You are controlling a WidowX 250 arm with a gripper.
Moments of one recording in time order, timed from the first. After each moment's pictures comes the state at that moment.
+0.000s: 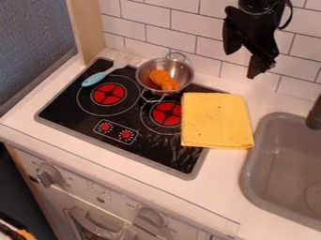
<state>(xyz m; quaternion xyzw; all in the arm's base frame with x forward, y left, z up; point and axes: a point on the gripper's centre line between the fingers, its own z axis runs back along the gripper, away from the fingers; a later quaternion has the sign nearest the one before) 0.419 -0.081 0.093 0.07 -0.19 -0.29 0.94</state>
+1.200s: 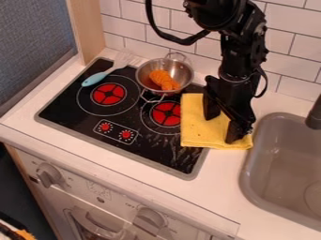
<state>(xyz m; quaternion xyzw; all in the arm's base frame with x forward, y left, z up) 0.352 -0.073 0.006 0.03 -0.04 -0.28 0.96</state>
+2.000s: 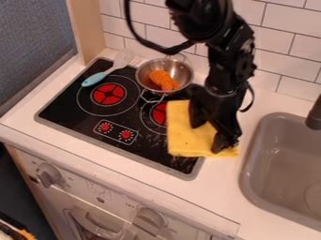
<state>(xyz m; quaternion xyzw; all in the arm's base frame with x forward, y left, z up) 0.316 -0.055 0.002 0.05 -0.03 -0.25 0.97</state>
